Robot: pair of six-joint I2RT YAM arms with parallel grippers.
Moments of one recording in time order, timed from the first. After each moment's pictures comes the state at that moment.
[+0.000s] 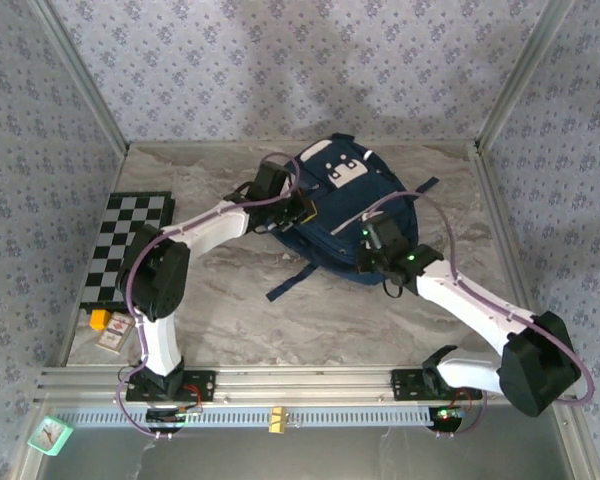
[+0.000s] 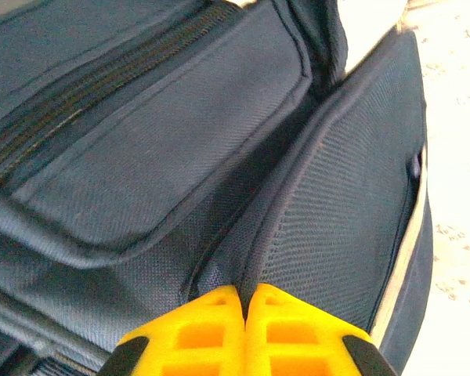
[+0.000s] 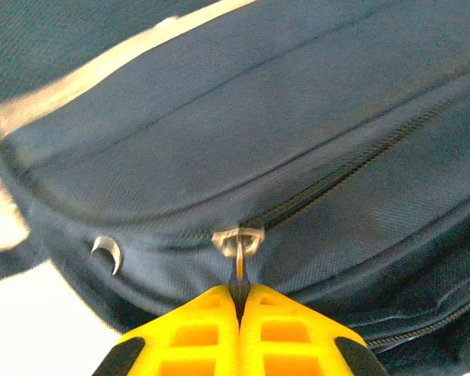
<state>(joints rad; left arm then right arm) -0.58 1.88 1.38 -0.22 0.36 -1.00 0.61 1.23 0.82 -0.49 0.18 0.33</state>
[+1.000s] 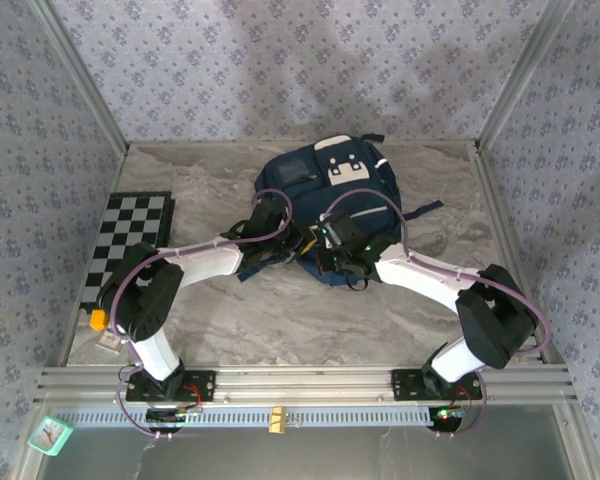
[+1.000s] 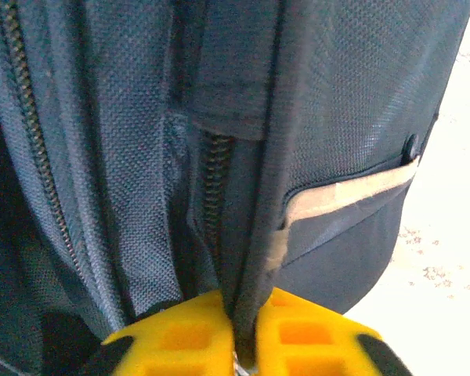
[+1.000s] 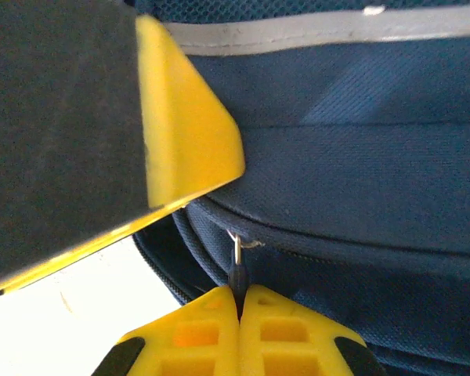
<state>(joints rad) -0.69 1.71 0.97 0.12 0.31 -1.35 0.74 1.51 0.95 -0.35 0.06 0.41</state>
